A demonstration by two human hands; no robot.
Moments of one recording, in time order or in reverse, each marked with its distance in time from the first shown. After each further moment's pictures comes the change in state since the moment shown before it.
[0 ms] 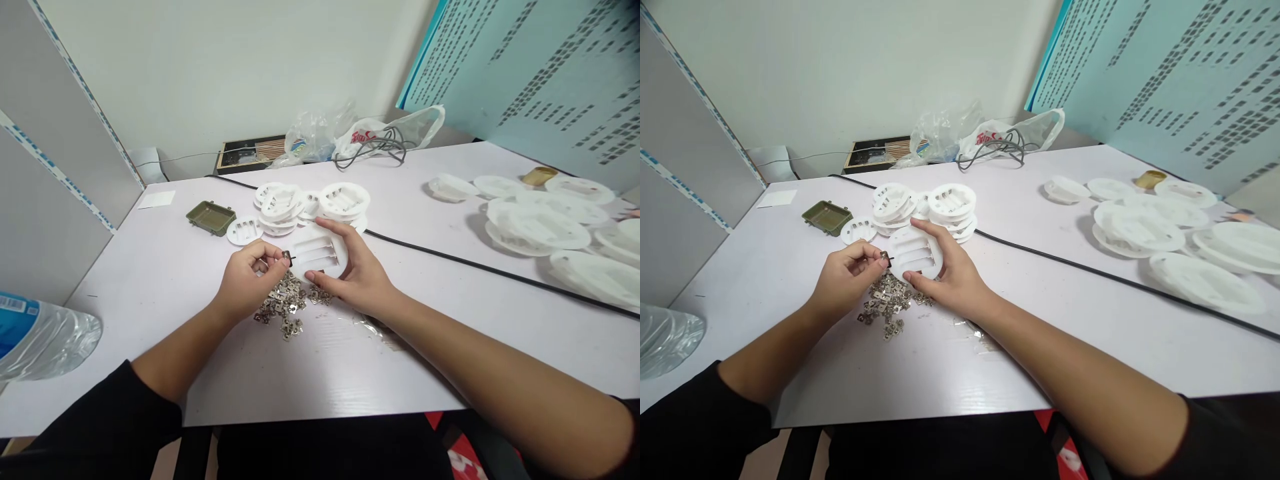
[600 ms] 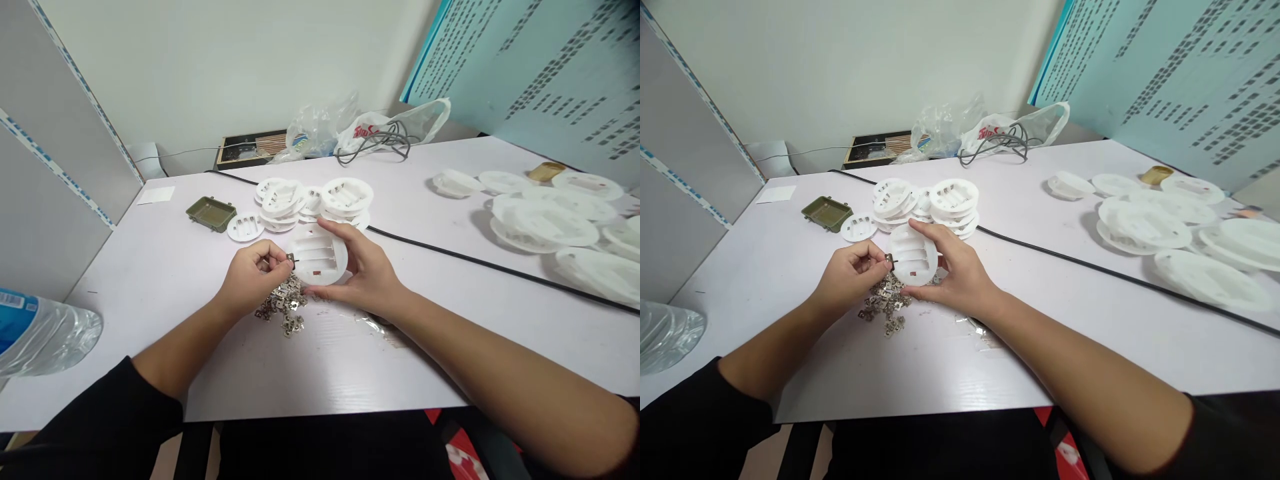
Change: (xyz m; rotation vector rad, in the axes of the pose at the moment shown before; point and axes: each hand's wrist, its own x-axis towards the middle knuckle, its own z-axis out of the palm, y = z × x) left_hand -0.001 0.004 0.001 0.022 -0.050 -0.106; right_hand -0.001 0.005 -0.008 -0.108 -0.051 -0.147
